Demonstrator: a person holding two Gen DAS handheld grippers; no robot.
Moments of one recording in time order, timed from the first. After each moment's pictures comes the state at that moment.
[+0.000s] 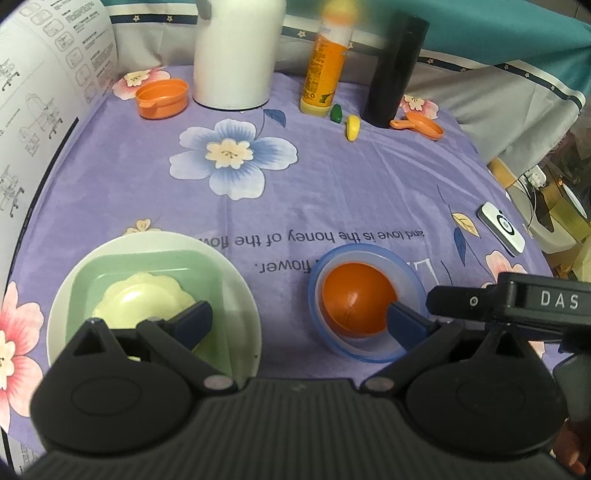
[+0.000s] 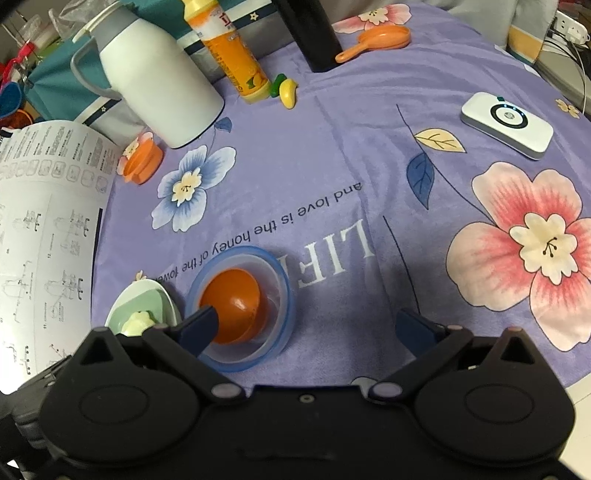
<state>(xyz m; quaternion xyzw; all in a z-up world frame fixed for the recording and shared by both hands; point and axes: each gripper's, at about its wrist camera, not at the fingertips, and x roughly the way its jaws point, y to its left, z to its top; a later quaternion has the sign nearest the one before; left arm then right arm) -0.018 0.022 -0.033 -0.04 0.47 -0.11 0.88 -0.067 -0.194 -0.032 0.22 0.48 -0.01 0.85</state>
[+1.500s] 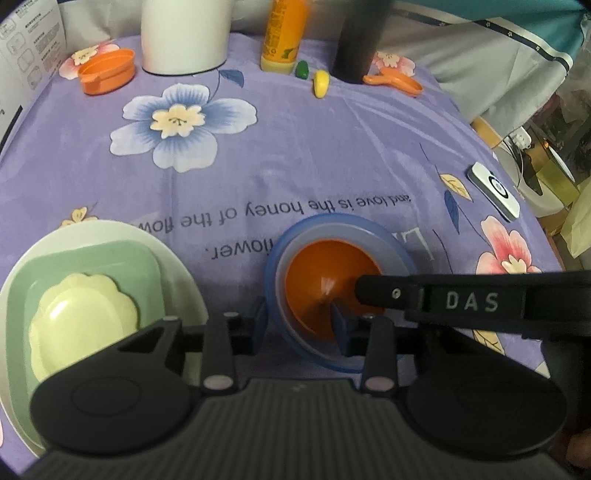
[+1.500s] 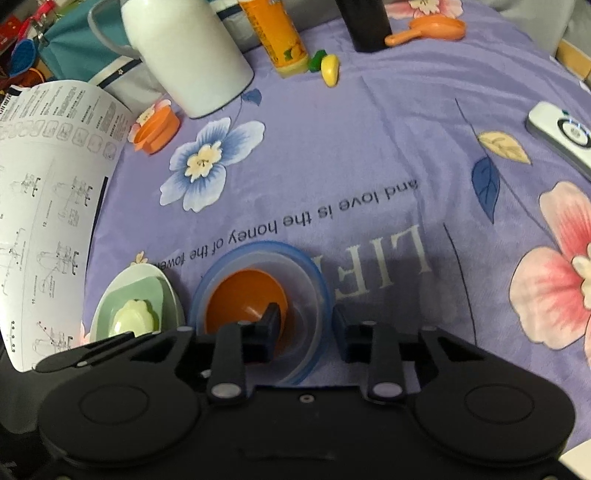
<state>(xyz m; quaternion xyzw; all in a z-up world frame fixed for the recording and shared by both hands) 0.010 -0.006 -0.073 -0.02 0.51 -0.17 0.84 -0.028 -0.165 -0.059 0.18 0.50 0.03 0.84</state>
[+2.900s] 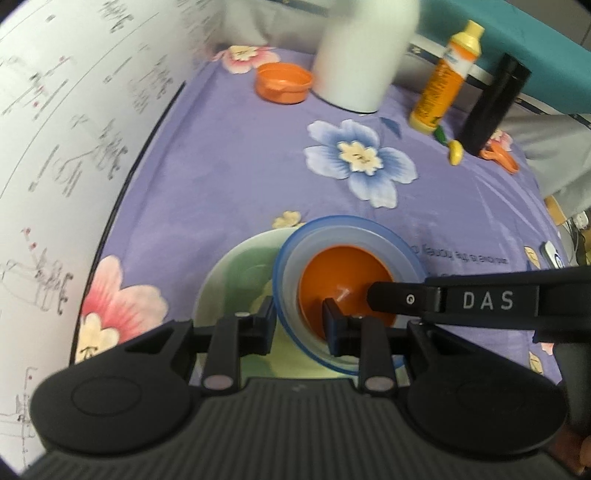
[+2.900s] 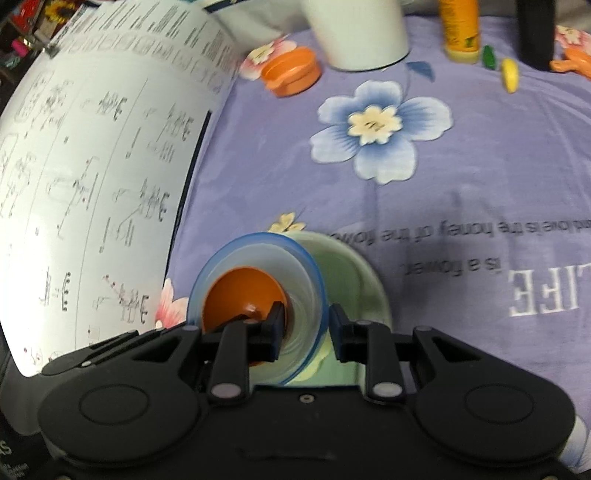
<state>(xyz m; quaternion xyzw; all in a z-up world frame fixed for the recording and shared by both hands) -0.003 0.155 -0.032 -0.09 0.50 -0.03 0.86 0.015 -0.004 -0.021 0.11 0.55 0.14 0.82</state>
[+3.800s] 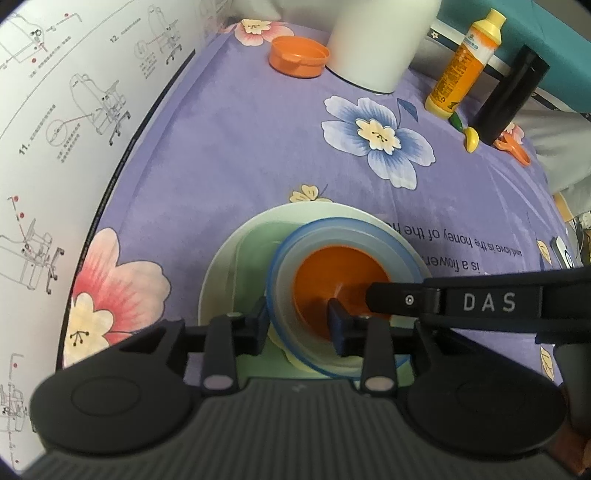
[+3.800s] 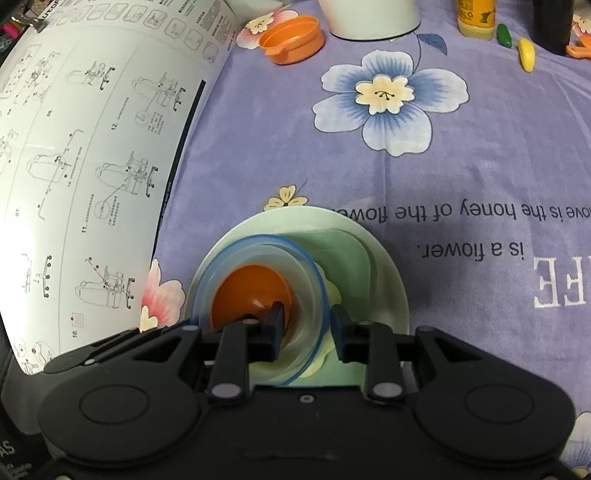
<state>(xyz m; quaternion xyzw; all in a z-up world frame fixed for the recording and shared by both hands) 0.003 0.164 -0.059 -0.11 0.52 -0.03 0.85 0.021 0.008 -0.048 0.10 0.57 0.14 0.81</state>
